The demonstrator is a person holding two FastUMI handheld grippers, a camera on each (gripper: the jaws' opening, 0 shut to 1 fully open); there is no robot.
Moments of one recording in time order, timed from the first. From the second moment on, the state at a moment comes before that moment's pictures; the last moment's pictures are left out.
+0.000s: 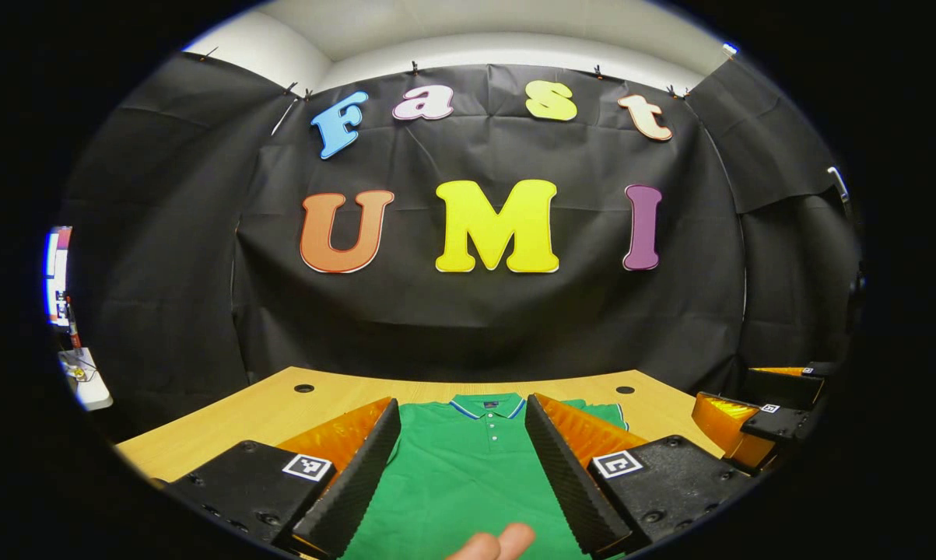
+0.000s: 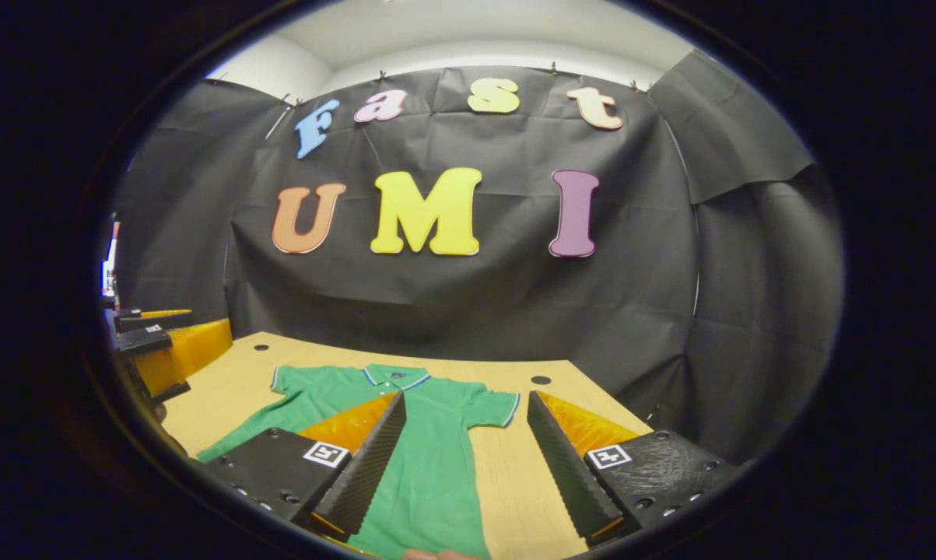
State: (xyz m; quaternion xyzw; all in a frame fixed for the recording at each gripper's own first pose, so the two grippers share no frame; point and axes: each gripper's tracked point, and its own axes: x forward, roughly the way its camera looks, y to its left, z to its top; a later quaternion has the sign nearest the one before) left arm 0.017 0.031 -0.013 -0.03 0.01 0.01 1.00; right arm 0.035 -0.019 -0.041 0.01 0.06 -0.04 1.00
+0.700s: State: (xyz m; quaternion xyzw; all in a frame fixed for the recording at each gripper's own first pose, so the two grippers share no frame) left arm 0.035 0.052 -0.029 -0.03 0.04 0.02 1.00; right arm 0.149 -0.046 -0.057 -0.05 0.06 -0.07 0.99
